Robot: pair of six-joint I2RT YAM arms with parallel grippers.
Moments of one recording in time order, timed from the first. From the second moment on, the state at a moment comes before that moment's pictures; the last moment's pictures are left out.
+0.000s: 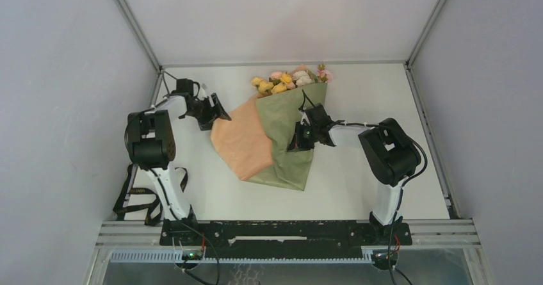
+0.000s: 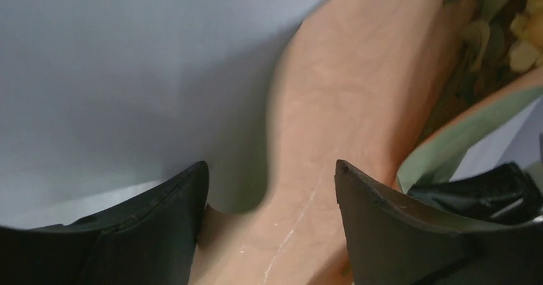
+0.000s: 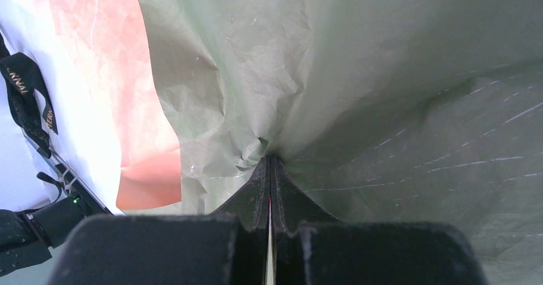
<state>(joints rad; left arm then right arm) 0.08 2.00 1.35 -0.49 0.48 -0.35 0.52 1.88 0.99 -0.06 -0.42 0.58</state>
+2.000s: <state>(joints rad) -0.52 2.30 1.83 -0.58 0.55 -0.33 0.37 1.57 0.78 -0.07 -0.34 0.77</state>
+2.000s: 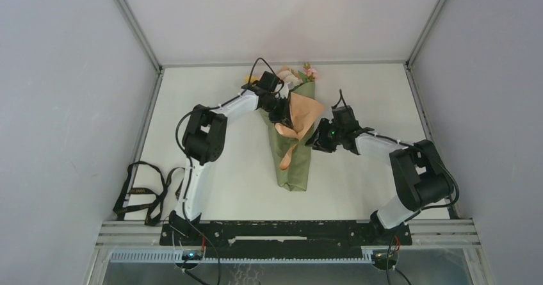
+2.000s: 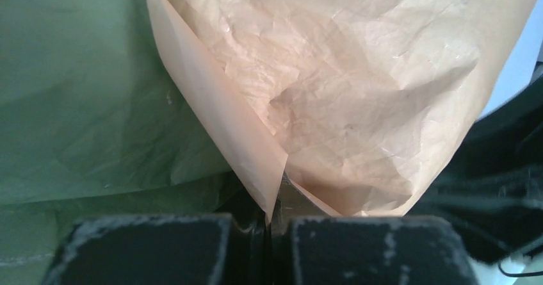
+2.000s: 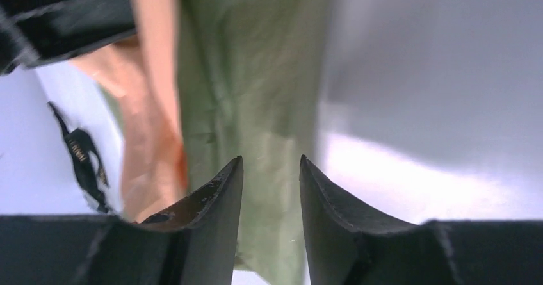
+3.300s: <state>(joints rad) -0.65 2.39 1.96 -0.61 0.52 -0.25 0.35 1.41 0.61 -0.04 -0.33 0.79</state>
